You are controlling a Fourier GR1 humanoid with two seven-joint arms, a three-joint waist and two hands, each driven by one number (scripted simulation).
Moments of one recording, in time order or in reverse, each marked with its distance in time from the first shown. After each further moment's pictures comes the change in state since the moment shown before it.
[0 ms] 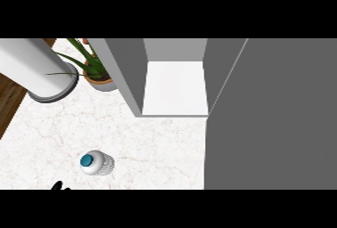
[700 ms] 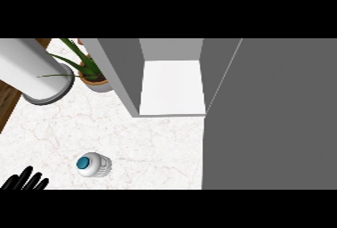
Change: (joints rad) left arm -0.084 0.031 0.235 0.089 0.084 -0.030 -0.024; right arm 0.069 -0.014 -0.063 -0.001 -0.042 0.070 -0.046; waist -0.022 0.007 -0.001
